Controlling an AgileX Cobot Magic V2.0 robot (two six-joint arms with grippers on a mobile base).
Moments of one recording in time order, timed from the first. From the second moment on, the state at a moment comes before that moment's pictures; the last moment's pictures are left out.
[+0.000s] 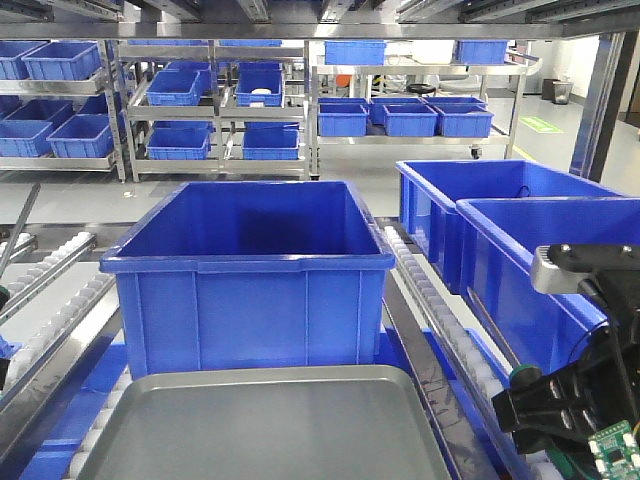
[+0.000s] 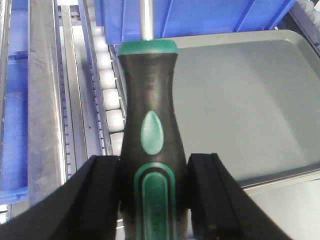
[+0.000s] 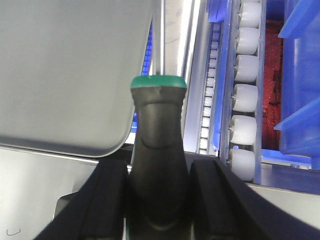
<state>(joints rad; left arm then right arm) -0.10 1.06 -1.26 -0.21 1.13 0.01 0.35 1.23 -1.26 -0.04 1.17 0.25</state>
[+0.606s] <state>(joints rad) -0.10 1.06 -1.26 -0.21 1.11 0.01 0.35 1.23 -1.26 -0.01 1.16 0.24</state>
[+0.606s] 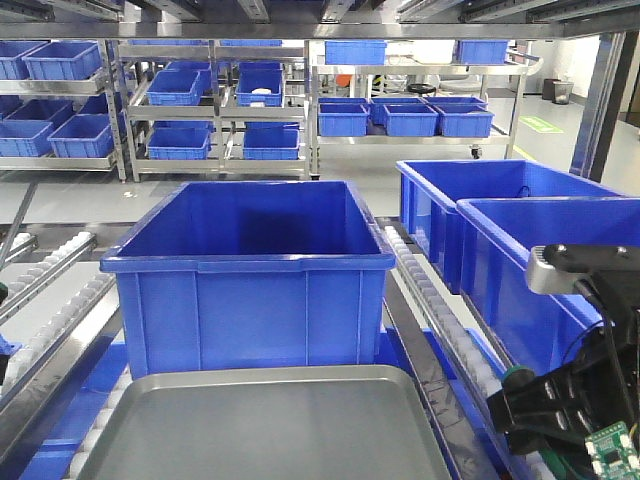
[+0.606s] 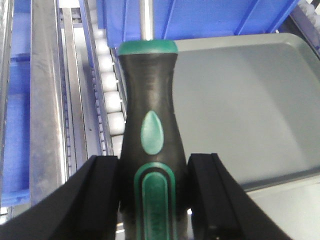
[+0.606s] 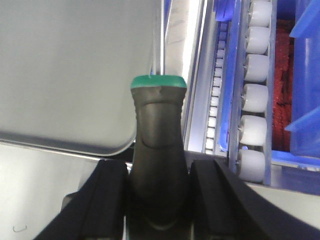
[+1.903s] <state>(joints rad) -0.26 1.60 -1.26 -0.58 0.98 0.09 0.35 1.65 -1.26 0.61 0.75 -0.04</state>
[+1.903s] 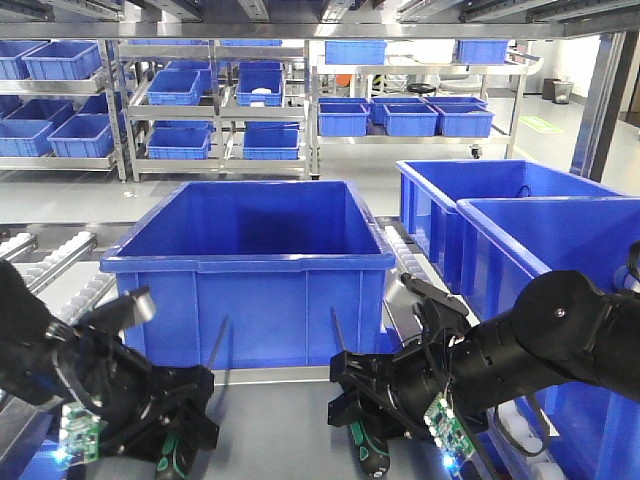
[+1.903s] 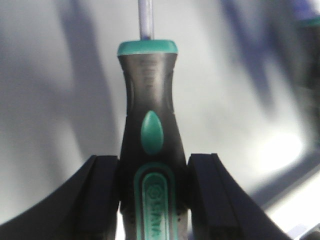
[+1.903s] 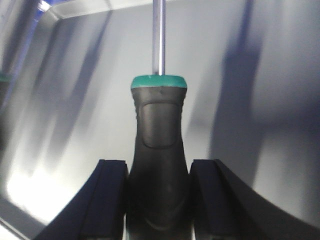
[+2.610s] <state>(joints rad) -0.26 1.61 -1.26 -0.58 0.96 0.09 0.35 1.65 -1.26 0.61 0.76 -0.07</state>
